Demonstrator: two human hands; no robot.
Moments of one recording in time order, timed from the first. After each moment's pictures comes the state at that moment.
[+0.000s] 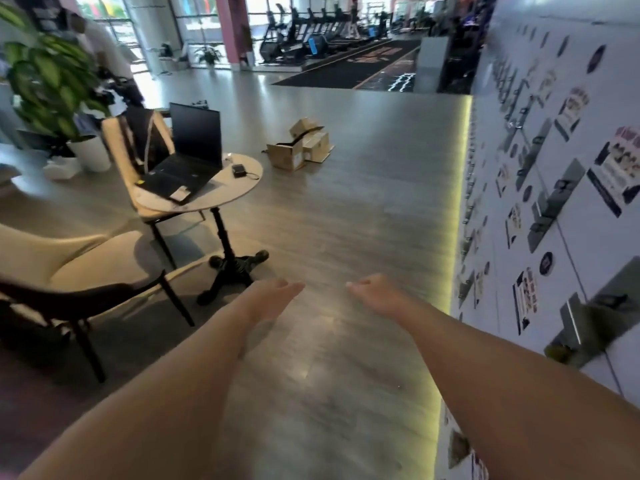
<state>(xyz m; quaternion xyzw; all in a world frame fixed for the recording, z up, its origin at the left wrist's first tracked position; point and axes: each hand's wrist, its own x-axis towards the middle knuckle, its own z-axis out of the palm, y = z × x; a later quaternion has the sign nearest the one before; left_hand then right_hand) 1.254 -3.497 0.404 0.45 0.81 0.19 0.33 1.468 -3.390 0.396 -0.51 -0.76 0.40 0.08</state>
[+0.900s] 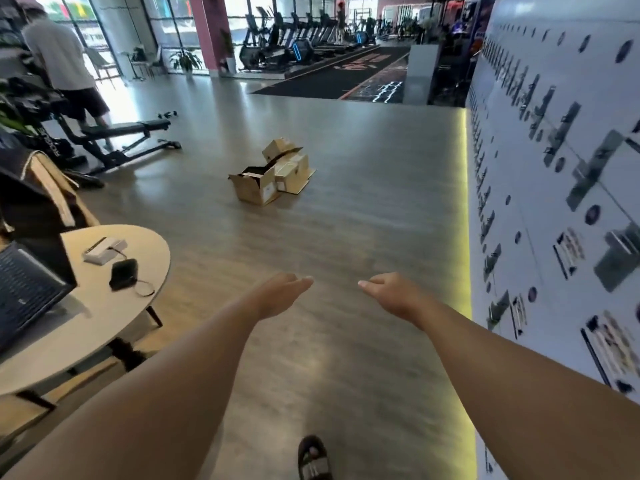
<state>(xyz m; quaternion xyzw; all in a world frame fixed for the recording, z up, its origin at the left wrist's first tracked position) 1.092 -2.797 0.388 0.54 0.76 0.19 0.30 1.331 -2.702 0.389 -0.50 -0.78 0.36 0.09</state>
